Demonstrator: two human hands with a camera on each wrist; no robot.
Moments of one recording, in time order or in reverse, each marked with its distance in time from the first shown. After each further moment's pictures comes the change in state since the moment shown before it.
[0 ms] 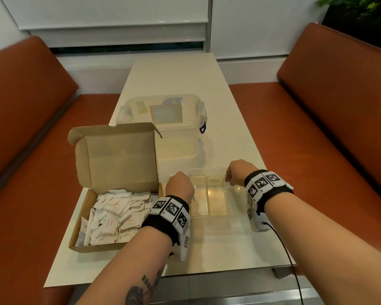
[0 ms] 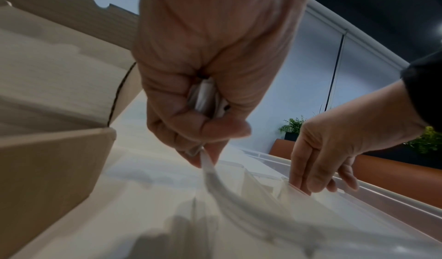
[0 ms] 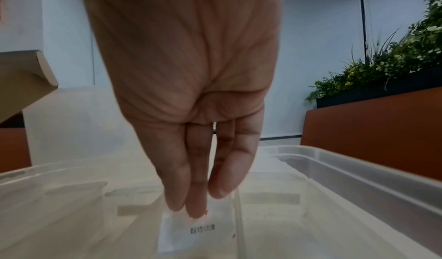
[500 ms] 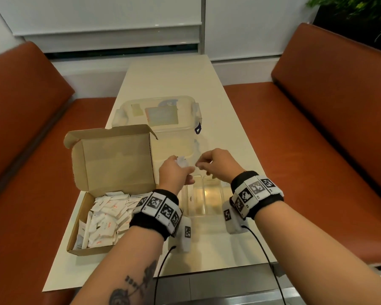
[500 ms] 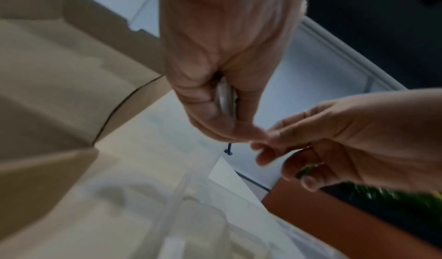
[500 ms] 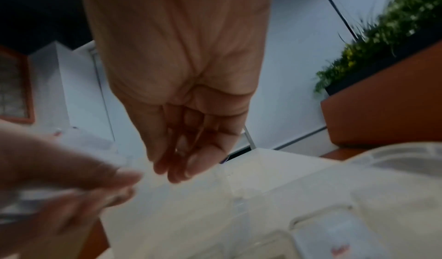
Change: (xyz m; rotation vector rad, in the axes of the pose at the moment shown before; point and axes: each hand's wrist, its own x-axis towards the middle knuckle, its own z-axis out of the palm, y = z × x) left_hand 0.002 0.011 -0.025 -0.865 0.049 -0.004; right_hand -0.021 -0.040 -0.009 0.558 0.296 -0.294
